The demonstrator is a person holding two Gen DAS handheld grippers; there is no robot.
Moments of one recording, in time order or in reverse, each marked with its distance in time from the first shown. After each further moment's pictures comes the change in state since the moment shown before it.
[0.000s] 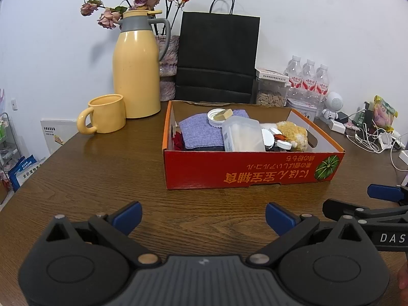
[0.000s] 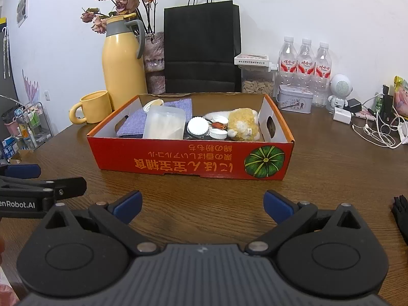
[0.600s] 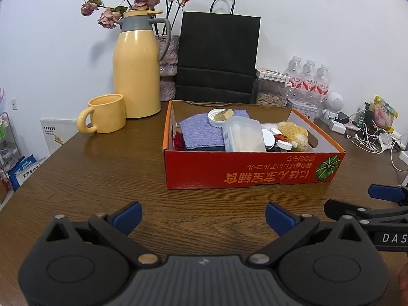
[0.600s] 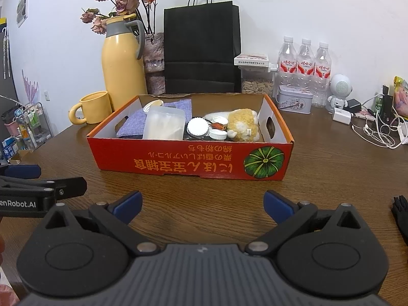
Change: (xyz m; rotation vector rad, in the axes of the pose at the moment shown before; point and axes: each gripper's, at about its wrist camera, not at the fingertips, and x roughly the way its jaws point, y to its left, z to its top) left arm 0.001 0.001 0.000 0.000 0.001 -0.001; right arm 0.001 -0.001 -0.001 0.000 0.000 0.000
